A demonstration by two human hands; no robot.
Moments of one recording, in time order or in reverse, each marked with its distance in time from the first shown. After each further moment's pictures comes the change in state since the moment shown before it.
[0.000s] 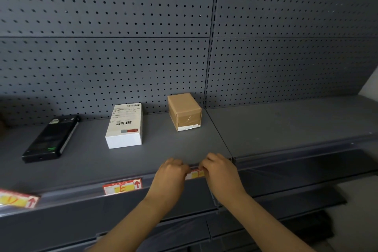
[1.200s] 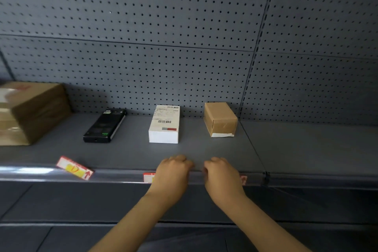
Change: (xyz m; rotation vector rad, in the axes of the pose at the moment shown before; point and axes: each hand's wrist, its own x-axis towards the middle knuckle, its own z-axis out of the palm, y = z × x) left_hand -0.043 -0.040 -0.047 0.116 0.135 -0.144; right_hand 0.019 -0.084 -0.005 -0.025 -0.148 -0.021
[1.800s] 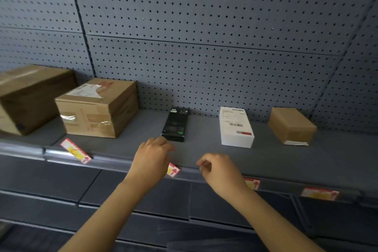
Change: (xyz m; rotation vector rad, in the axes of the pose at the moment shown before) left_hand -0.088 -0.220 -0.114 0.082 0.032 -0.232; right_hand 0.050 -0.202 0.047 0.369 -0.055 -0.117
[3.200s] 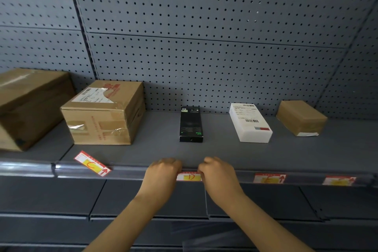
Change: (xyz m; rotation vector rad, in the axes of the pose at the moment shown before) left_hand -0.017 -0.072 0.022 -0.035 -0.151 0.090; right_hand 0.023 -0.062 0.071 -0.517 -0.068 -0.070
